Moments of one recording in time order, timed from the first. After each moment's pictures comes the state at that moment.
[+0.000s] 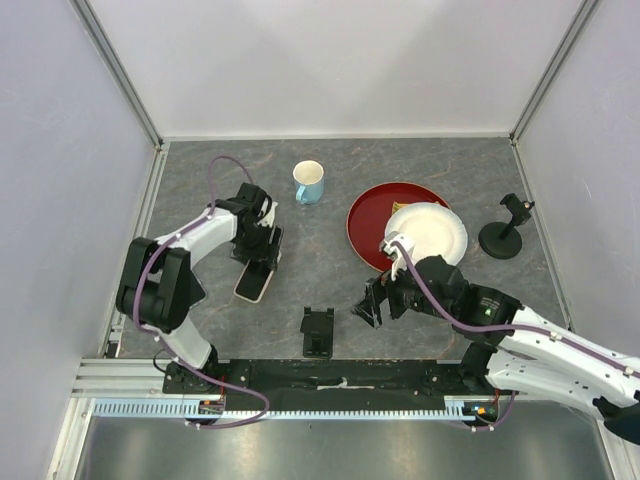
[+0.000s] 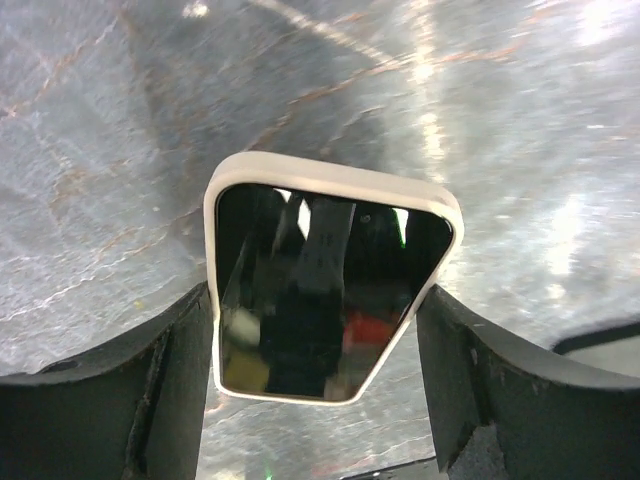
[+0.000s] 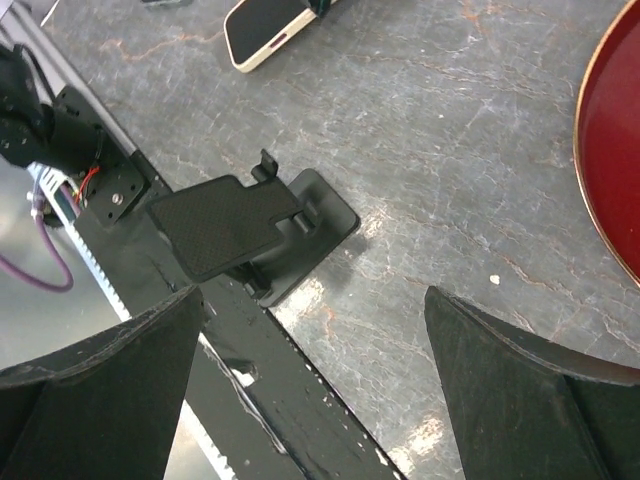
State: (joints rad) left arm -0.31 1.70 1.08 -0.73 0.06 -0.07; right arm 0.99 0.77 0.69 -0.41 -0.04 0.37
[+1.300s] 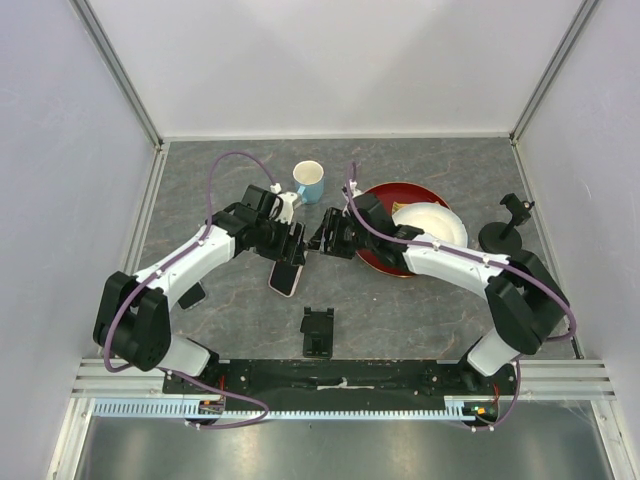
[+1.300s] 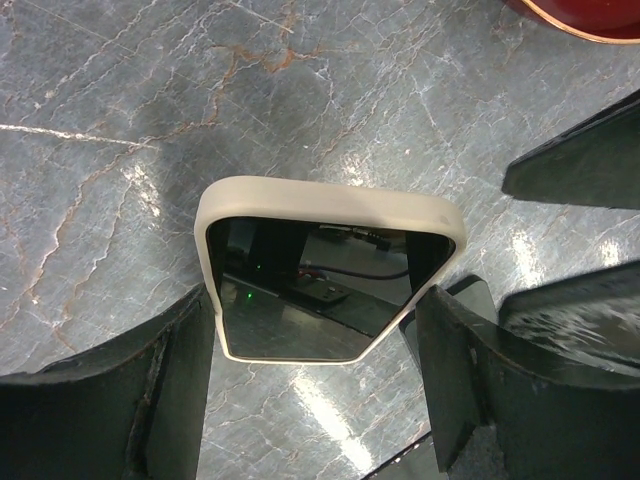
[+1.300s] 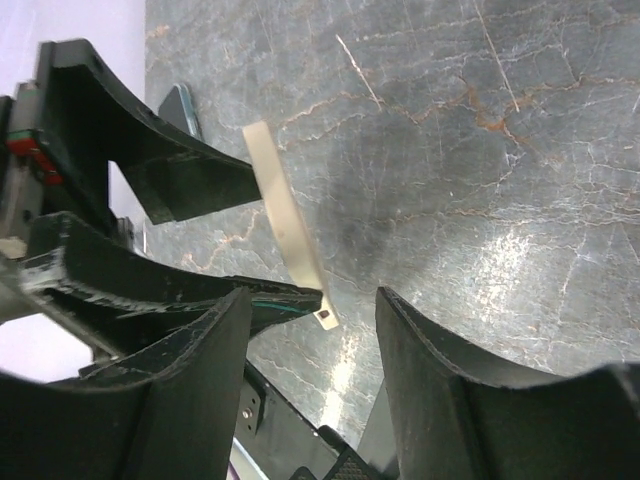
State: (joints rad) left arm -0.47 1.44 1.01 -0.55 0.26 -0.12; right arm 0.76 1.58 1.02 -0.01 -0.19 0.89
